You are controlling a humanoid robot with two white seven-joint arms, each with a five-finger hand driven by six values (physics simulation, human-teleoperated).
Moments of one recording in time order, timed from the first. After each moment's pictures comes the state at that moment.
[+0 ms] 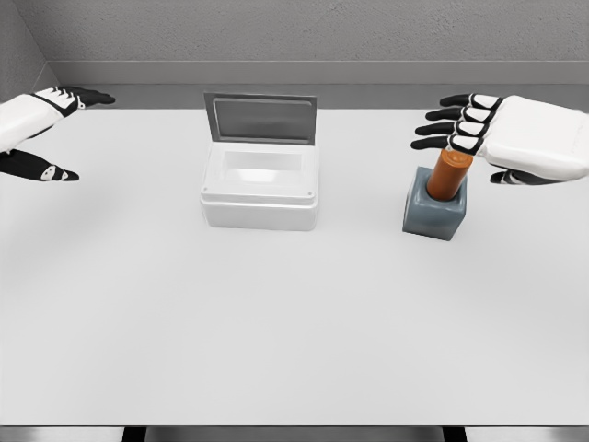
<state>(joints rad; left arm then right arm) -0.47 0.89 -0.31 -1.35 -0.15 -0.61 -0.40 -0.83 -1.23 0.87 -1.77 0.32 -0.61 0.09</state>
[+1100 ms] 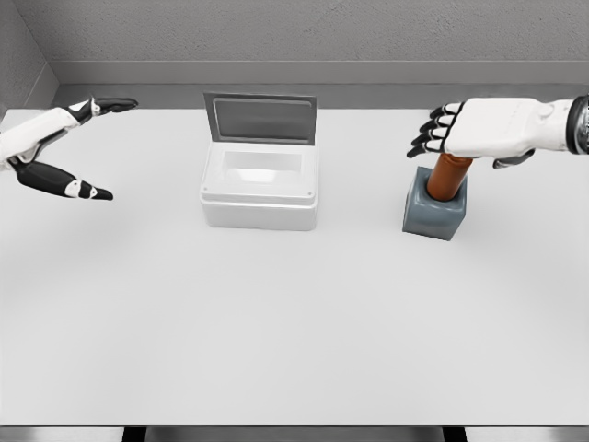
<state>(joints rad) -0.49 0.88 -0.42 -1.33 0.42 -0.61 -0.61 -1.00 -0.95 0.90 -1.54 0.50 -0.61 0.61</state>
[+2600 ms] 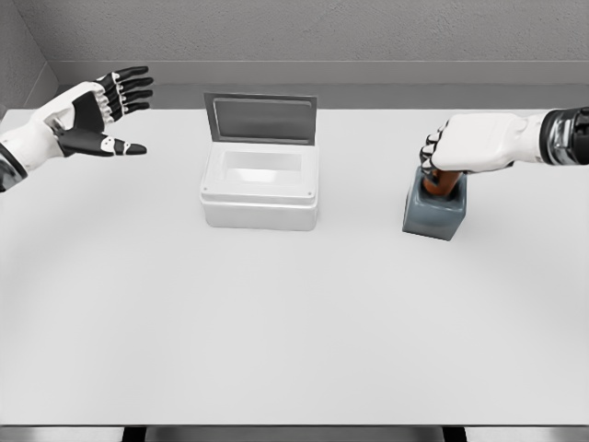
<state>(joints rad) -0.60 0.68 -0.42 -1.19 0.74 -0.01 -0.61 -1.00 -0.91 0.94 -1.52 0.57 -0.61 0.61</state>
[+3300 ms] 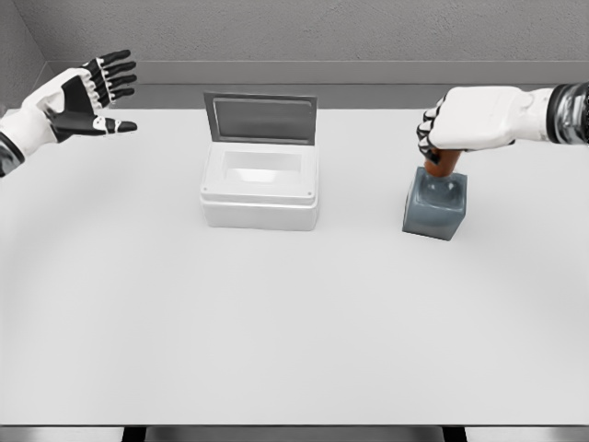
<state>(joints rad) -0.70 0.61 -0.42 -0.98 0.73 -0.01 -0.61 -1.06 -0.90 0.92 -1.56 0.56 -0.61 0.61</state>
